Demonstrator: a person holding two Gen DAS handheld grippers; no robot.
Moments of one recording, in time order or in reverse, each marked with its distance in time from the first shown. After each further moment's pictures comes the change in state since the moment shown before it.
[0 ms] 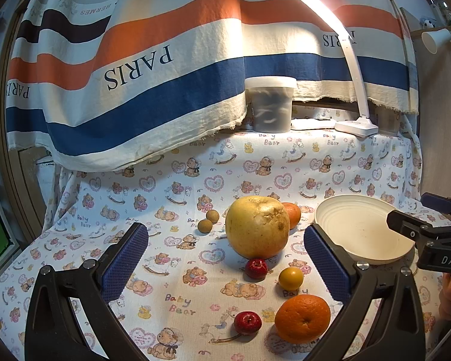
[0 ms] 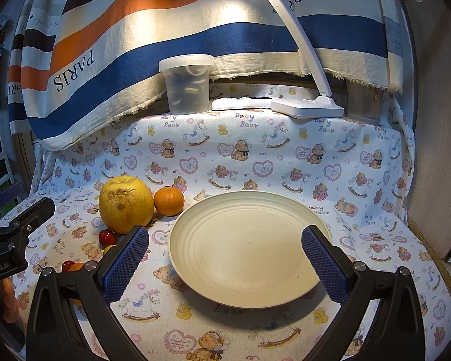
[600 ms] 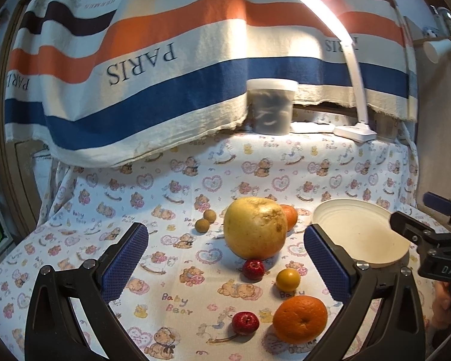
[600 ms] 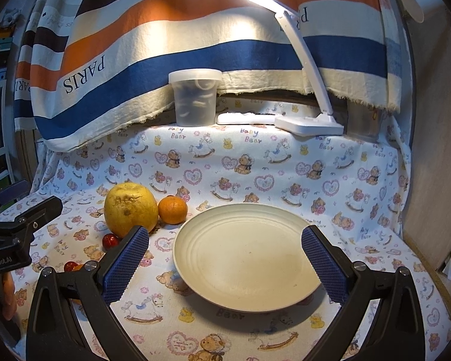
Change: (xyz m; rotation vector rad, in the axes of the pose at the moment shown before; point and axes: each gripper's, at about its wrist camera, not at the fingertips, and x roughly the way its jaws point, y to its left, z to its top) left arm 0.001 0.008 -0.002 -0.048 0.007 -0.019; right arm -0.015 0.008 0.000 -0.041 -0.074 -0.028
